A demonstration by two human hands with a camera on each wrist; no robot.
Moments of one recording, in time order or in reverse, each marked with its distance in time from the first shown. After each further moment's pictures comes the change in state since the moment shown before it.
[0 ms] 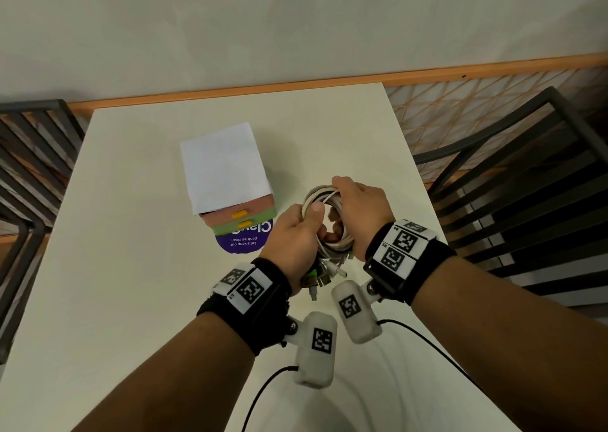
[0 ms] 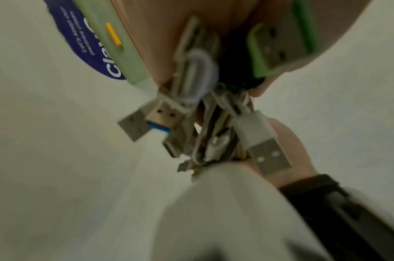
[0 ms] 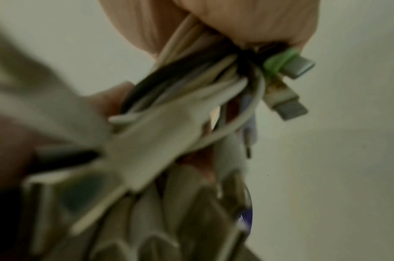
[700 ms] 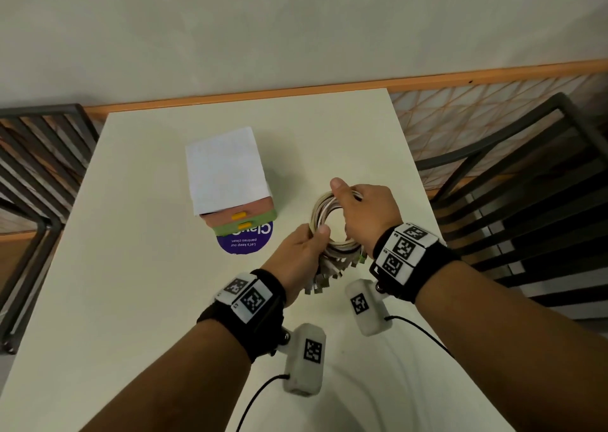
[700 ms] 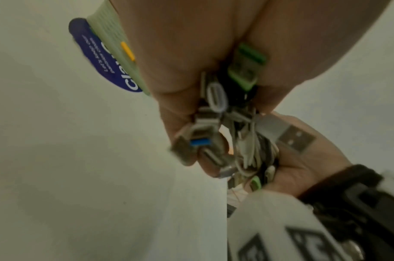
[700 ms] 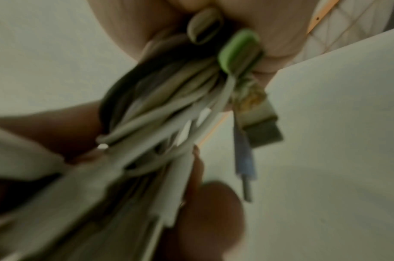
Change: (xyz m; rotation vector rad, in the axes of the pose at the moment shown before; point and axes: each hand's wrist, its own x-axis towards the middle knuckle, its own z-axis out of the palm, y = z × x) left_hand -0.005 -0.016 0.006 0.158 -0.154 -0.071; right_hand 0.019 0.011 -0.025 -0.384 0.007 -0.282
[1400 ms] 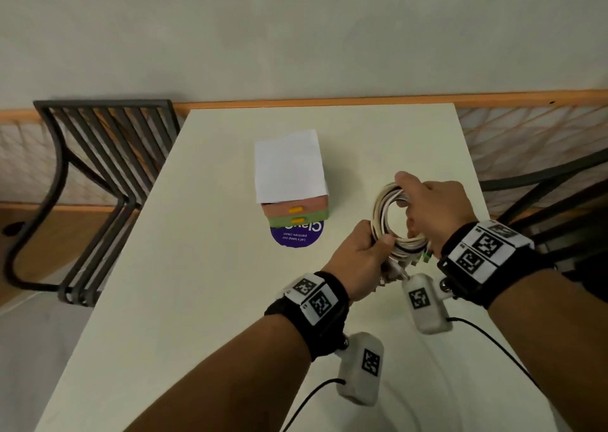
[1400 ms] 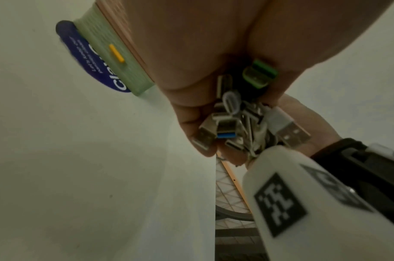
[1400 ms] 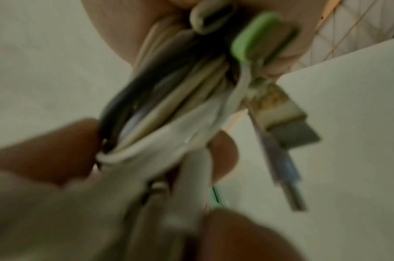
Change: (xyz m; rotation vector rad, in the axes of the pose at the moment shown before) left_hand -0.013 -0.003 0.013 -0.028 -0.004 0.159; right_hand 0.001 -0.023 -0.014 0.130 -0.018 0.074
